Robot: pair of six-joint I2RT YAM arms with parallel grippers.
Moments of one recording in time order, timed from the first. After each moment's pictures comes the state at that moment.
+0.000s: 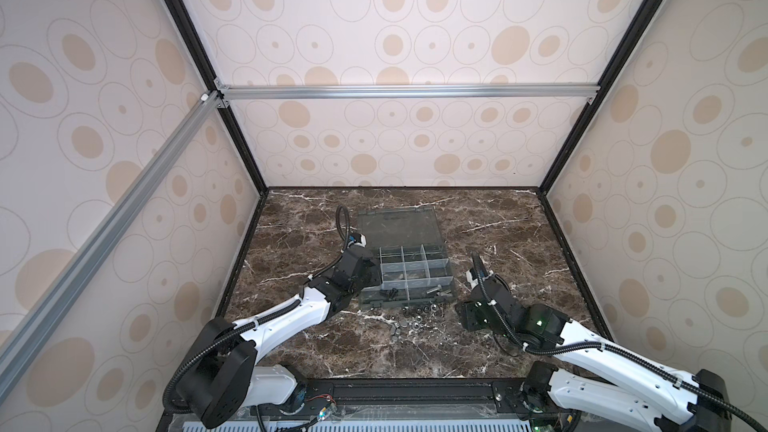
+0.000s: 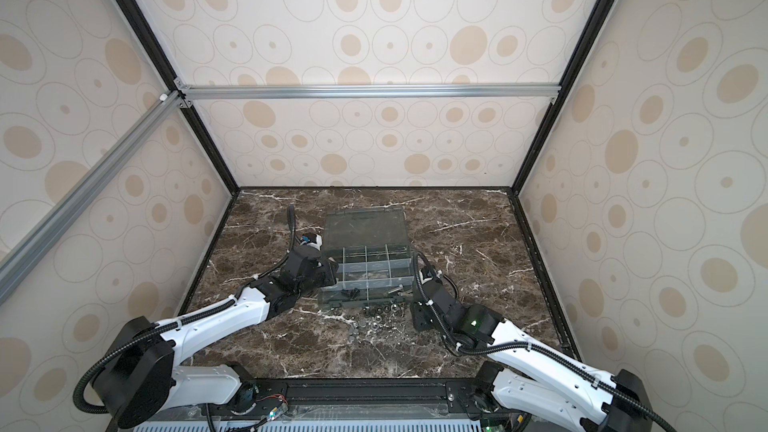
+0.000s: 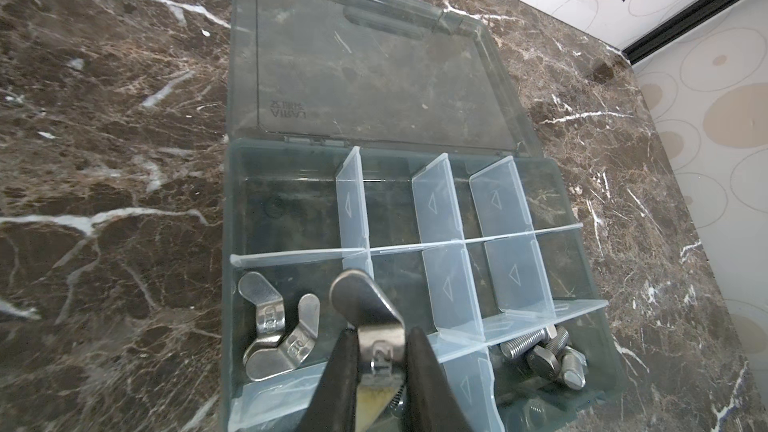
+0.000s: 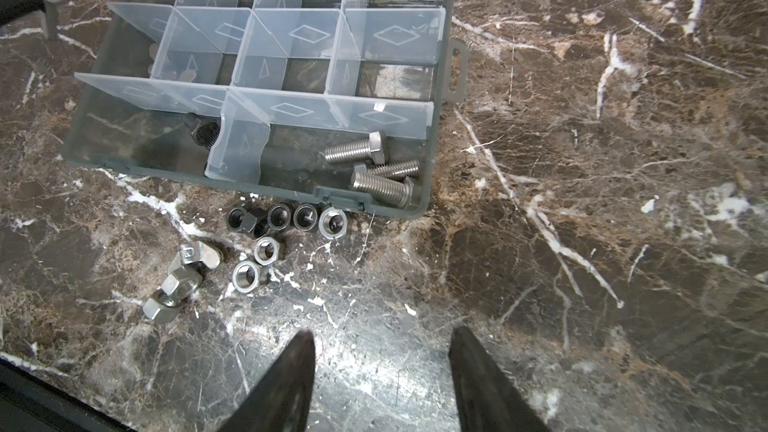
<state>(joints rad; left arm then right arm) -0.62 1.32 0.71 -0.07 -0.15 -0.67 0.86 0.86 0.62 -0.66 0.26 0.59</state>
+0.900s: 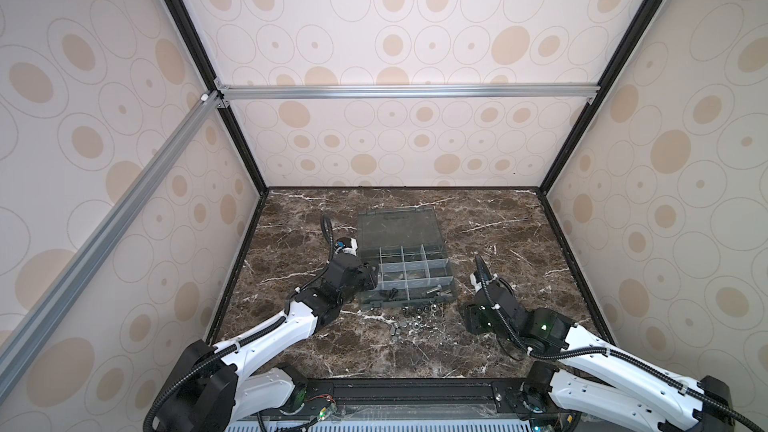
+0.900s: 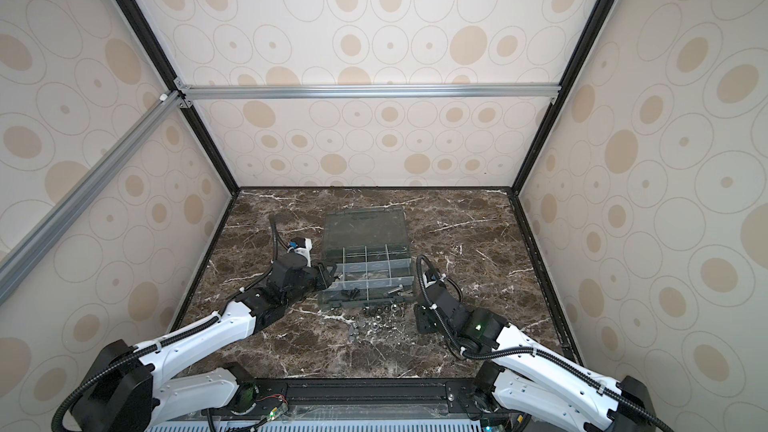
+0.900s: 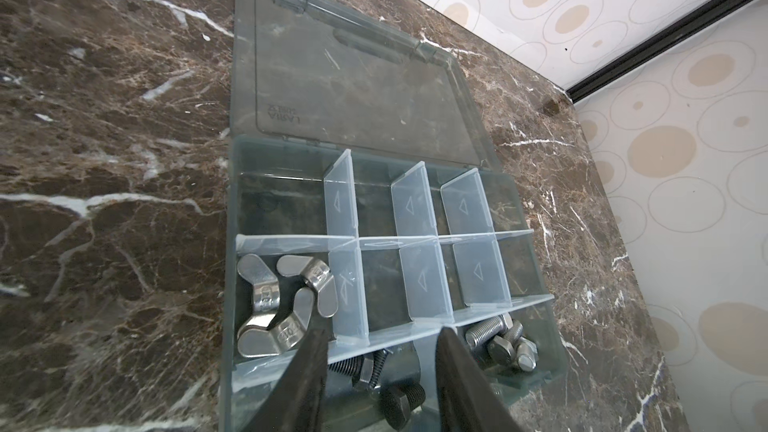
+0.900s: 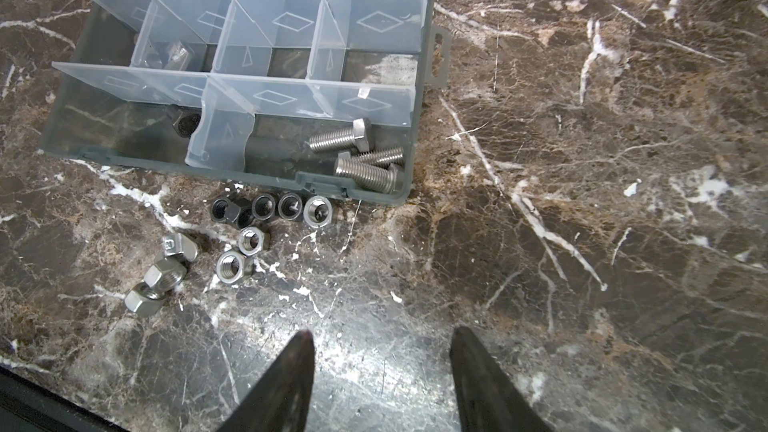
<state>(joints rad) -0.61 1.14 0.57 0.00 -0.11 -0.76 0.86 0.84 0.59 -0.68 0.28 0.60</state>
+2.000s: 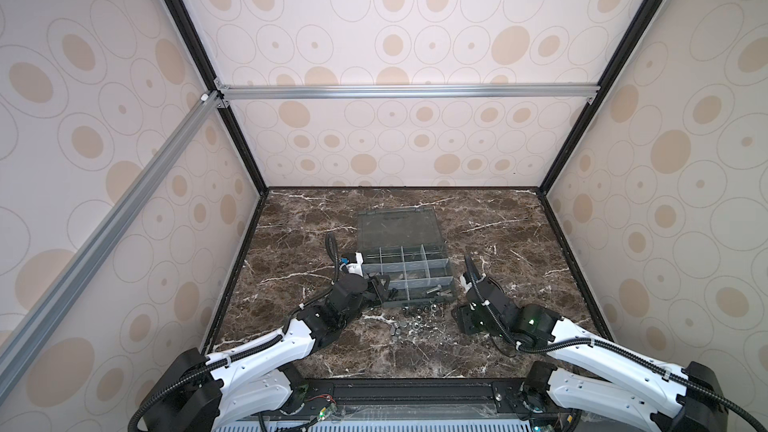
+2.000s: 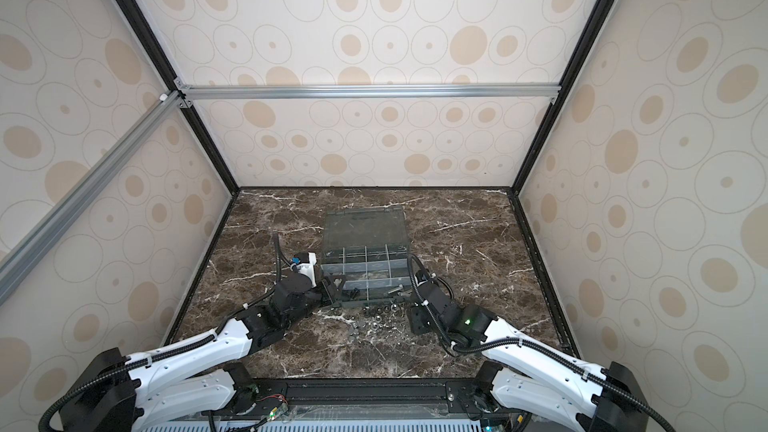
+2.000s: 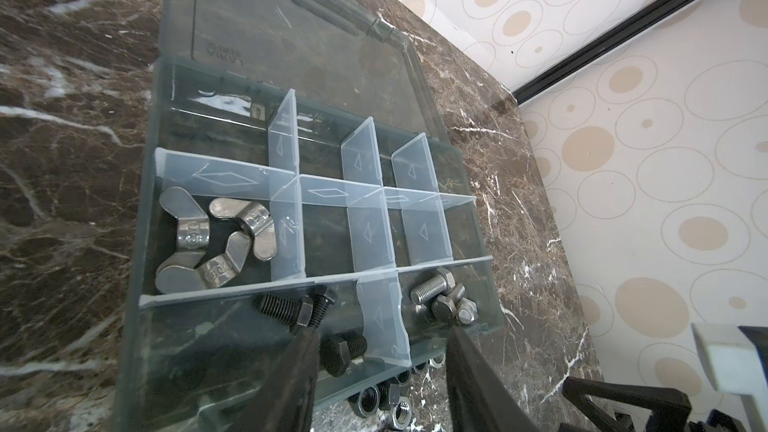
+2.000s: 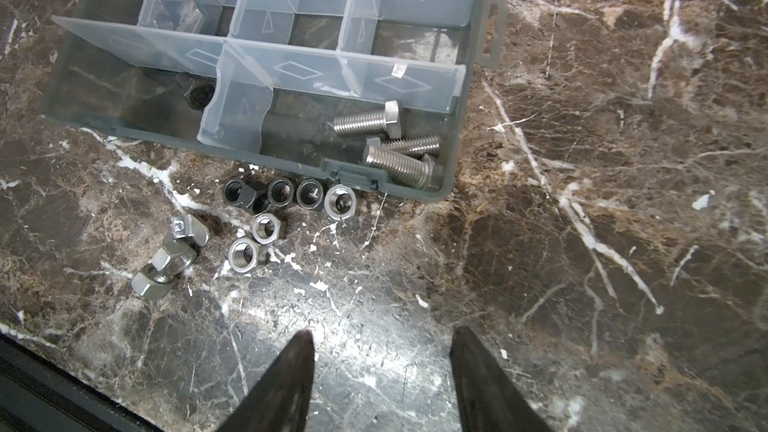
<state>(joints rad) -0.80 1.05 0.46 0.11 -0.21 -0.91 0.86 0.93 0.59 -0.61 0.19 0.55</state>
